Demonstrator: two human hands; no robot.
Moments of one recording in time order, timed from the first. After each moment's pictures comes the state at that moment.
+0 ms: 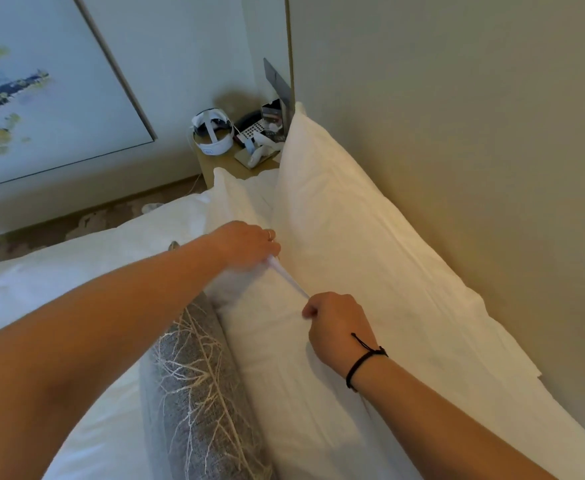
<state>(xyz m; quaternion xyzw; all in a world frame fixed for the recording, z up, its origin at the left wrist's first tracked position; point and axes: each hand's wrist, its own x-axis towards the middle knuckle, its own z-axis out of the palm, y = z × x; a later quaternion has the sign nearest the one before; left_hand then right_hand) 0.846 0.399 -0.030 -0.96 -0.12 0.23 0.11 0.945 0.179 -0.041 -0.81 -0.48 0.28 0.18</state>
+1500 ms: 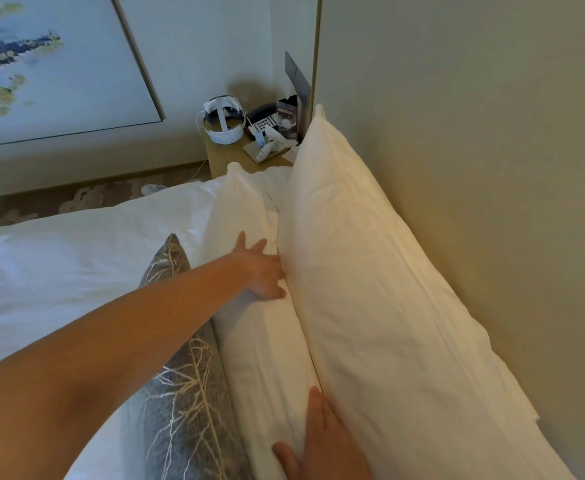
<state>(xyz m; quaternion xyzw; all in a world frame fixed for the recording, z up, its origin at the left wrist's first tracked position) 0.863 0.390 -0.088 -0.87 -0.31 0.38 -0.03 0.891 0.090 -0.089 -0.79 -0.50 0.34 -0.03</state>
